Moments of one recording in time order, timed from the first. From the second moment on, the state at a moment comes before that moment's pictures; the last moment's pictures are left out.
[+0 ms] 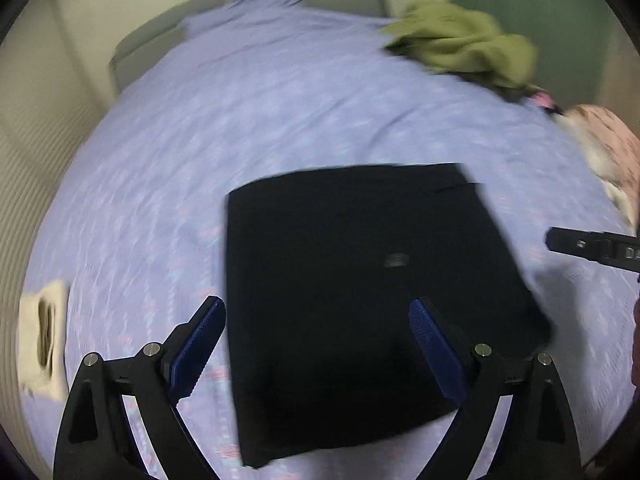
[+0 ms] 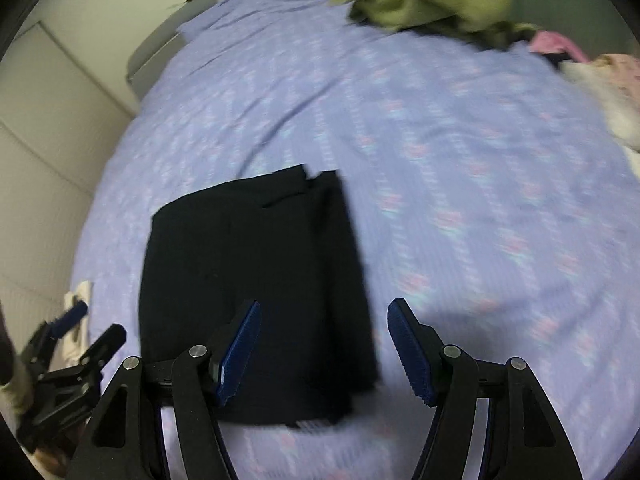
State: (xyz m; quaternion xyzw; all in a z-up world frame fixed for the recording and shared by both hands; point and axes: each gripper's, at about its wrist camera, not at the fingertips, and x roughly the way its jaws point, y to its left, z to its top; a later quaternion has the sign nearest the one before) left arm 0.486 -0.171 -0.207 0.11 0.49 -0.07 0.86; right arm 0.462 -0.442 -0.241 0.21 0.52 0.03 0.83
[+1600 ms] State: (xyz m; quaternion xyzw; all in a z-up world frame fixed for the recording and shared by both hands) left arm 0.502 -0.152 -0.253 0.10 0.54 -0.05 0.83; right arm 0.485 -0.444 -0.329 0.24 0.58 0.04 0.78
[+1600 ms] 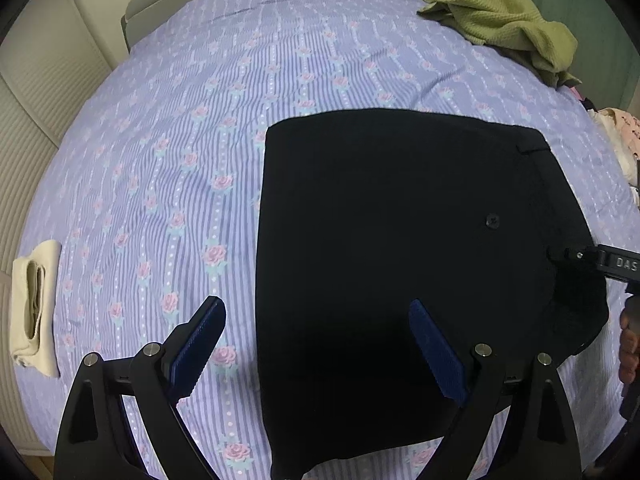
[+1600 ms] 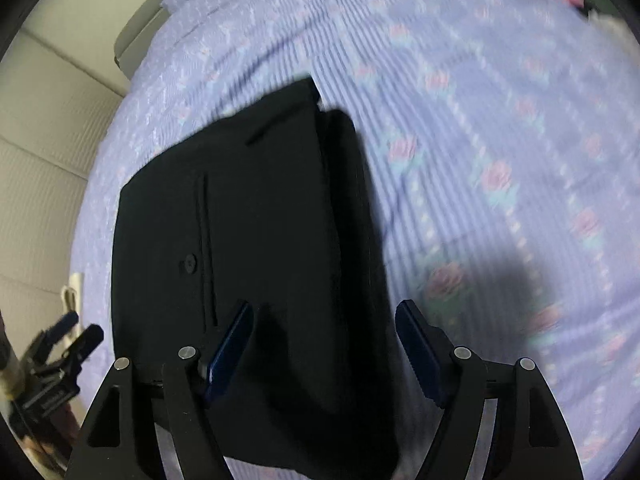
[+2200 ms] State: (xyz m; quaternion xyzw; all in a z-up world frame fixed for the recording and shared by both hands) left arm 0.509 -0.173 -0.266 0.11 0.55 -0.09 0.82; right arm 0.487 -0.467 -0.366 0.42 0.58 0.15 0.68
